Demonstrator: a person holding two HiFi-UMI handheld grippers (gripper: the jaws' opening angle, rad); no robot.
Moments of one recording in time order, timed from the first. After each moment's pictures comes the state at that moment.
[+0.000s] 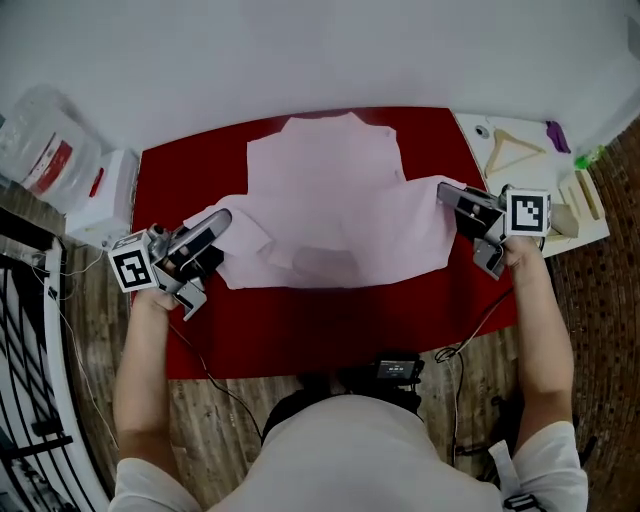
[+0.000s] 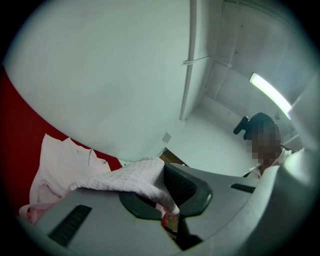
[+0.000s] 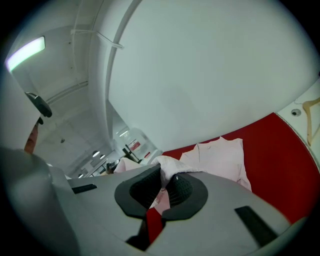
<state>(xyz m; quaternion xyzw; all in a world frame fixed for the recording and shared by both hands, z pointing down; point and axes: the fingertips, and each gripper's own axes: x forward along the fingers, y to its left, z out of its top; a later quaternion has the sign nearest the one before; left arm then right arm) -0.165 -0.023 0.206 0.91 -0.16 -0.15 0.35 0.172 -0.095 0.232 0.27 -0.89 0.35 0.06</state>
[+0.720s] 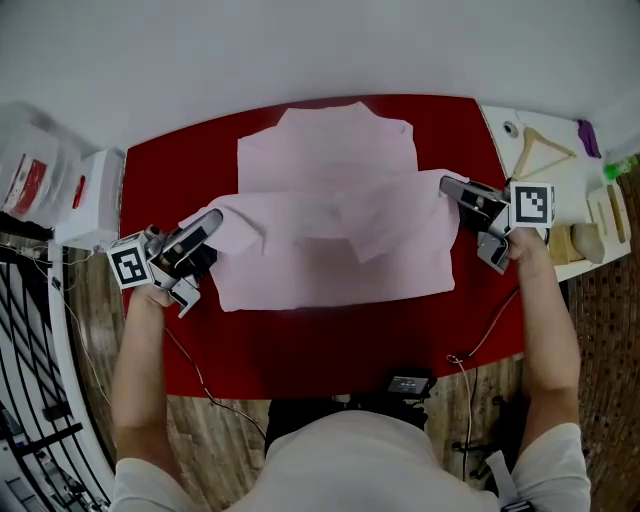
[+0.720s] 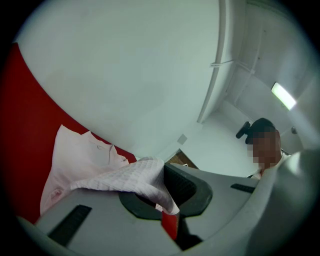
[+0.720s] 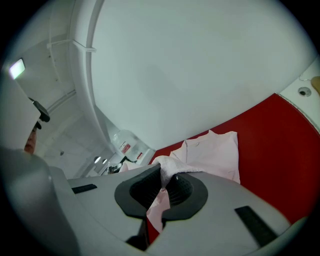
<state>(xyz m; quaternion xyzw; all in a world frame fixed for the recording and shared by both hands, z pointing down) -0.180 -0.145 0.289 0.87 -0.20 -0.14 0.43 0.181 -0.226 0.314 0.25 -0.87 0.42 0.08</state>
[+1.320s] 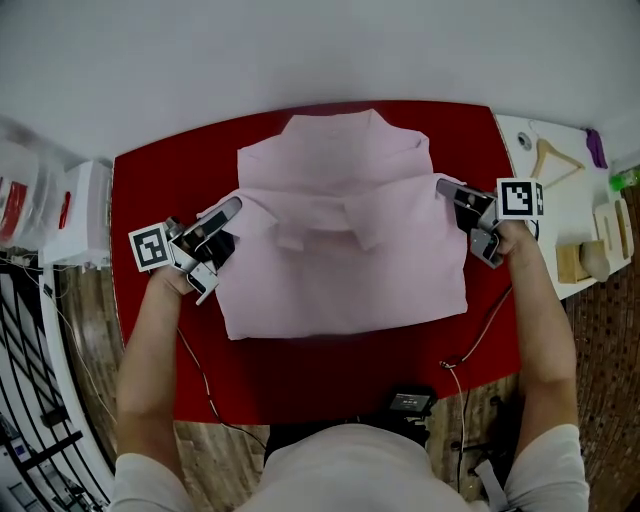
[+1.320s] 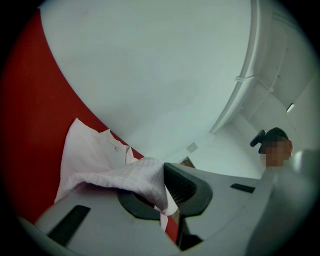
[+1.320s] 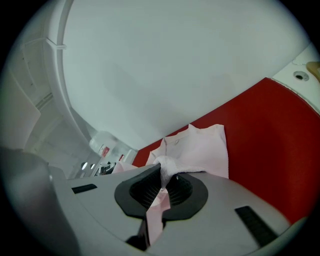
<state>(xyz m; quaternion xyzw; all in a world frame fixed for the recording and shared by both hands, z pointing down) -0.193 -0.237 0.368 0.82 -0.21 -0.16 0.51 0.169 -0.293 0.398 0.32 -0.80 0.50 0.11</state>
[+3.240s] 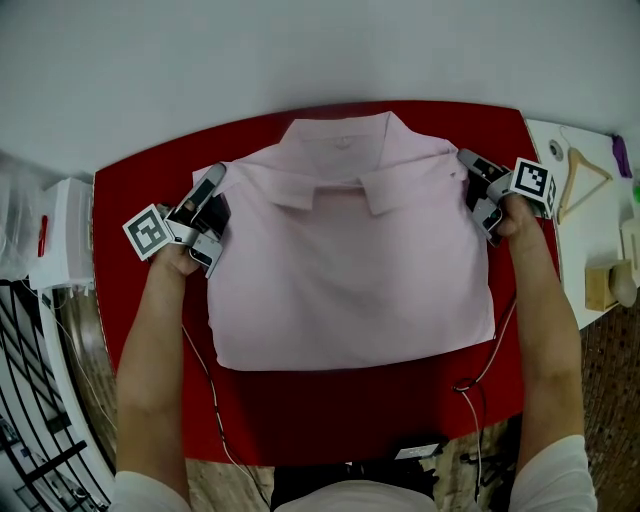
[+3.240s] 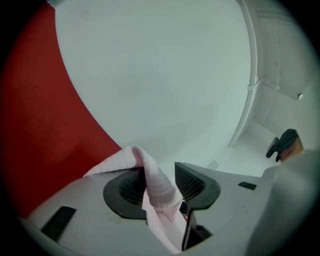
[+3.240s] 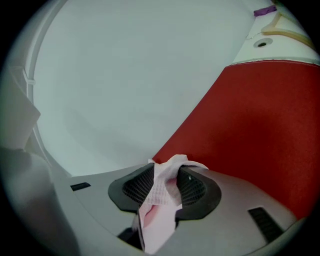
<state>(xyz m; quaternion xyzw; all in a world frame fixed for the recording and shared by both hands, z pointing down) -0.243 -0.366 0.441 0.79 -0.34 -0.23 0.46 0.216 -0.423 0.483 0.47 -0.70 0.54 -0.04</state>
